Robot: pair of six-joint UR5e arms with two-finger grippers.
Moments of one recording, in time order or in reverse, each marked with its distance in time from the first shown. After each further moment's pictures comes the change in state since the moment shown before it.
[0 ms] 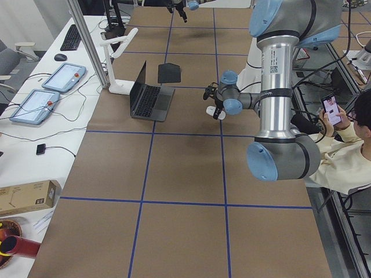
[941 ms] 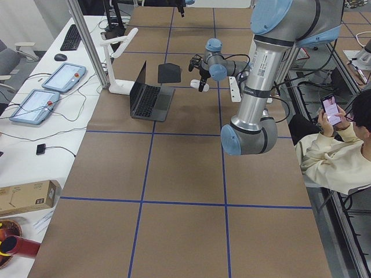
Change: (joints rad) left arm -0.093 -0.561 0.172 0.396 0.001 -0.139; right arm 0.171 0.014 -0.198 0.161 0.107 -0.072
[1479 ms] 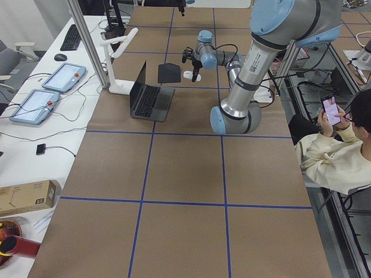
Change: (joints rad) left arm -0.012 -0.281 0.321 -0.057 0.051 -0.114; right arm 0.016 -0.008 0.005 0.005 -0.005 -0.004
